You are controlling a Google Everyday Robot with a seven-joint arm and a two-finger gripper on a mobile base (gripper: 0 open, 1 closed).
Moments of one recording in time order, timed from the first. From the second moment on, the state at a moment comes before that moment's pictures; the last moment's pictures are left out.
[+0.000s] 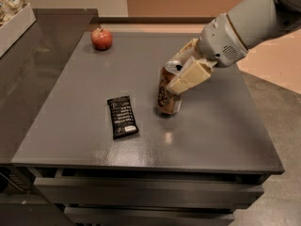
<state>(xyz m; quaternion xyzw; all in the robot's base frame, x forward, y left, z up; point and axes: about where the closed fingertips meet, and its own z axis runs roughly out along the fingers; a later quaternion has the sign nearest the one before) 0.511 -0.062 0.944 -0.64 0.67 0.23 0.30</state>
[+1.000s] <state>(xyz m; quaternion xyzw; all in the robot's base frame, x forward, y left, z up) 0.488 0.011 0.921 -0.71 0.61 0.22 0.28</state>
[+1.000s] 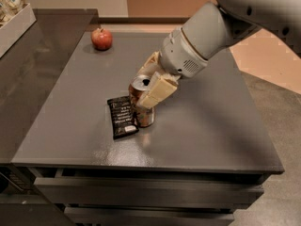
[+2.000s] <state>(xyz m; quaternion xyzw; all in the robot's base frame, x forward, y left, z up) 0.489 0.013 0.919 -0.72 0.61 0.21 0.27</state>
